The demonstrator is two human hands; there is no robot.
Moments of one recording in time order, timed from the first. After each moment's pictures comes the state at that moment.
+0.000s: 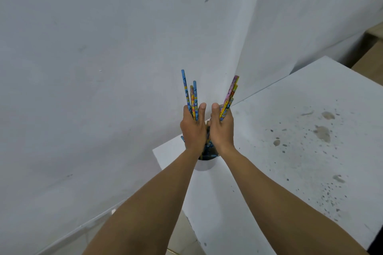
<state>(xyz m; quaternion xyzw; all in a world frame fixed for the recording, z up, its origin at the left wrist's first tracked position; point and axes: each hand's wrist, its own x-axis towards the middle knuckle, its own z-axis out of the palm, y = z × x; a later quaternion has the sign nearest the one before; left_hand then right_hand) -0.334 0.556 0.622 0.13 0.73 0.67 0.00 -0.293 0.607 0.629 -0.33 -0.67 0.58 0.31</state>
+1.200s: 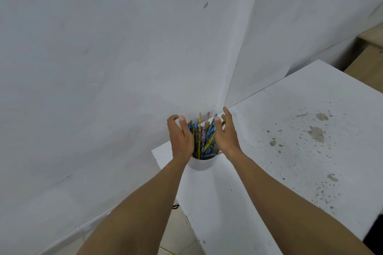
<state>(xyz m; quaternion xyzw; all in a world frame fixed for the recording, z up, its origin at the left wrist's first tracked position) -0.338 0.517 0.602 0.11 0.77 0.62 0.02 -0.267 0.624 0.613 -0.38 -0.75 0.50 0.19</state>
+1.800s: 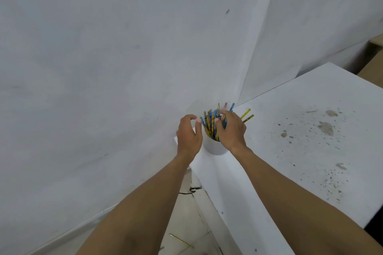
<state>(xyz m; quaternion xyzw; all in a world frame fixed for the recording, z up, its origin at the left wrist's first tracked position) -0.302 0.421 0.635 0.20 0.82 0.54 0.02 -0.244 0.546 0.641 -0.33 -0.87 0.30 0.22</state>
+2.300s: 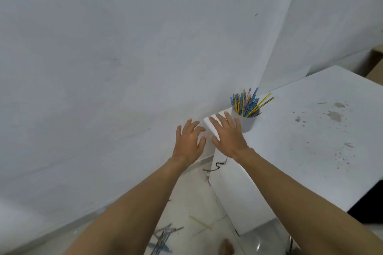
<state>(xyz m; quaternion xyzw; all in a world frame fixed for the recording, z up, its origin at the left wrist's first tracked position) -0.241 0.201 0.640 0.39 0.87 0.31 -0.03 -0.169 0.353 0.657 -0.12 -0.99 0.05 0.07</state>
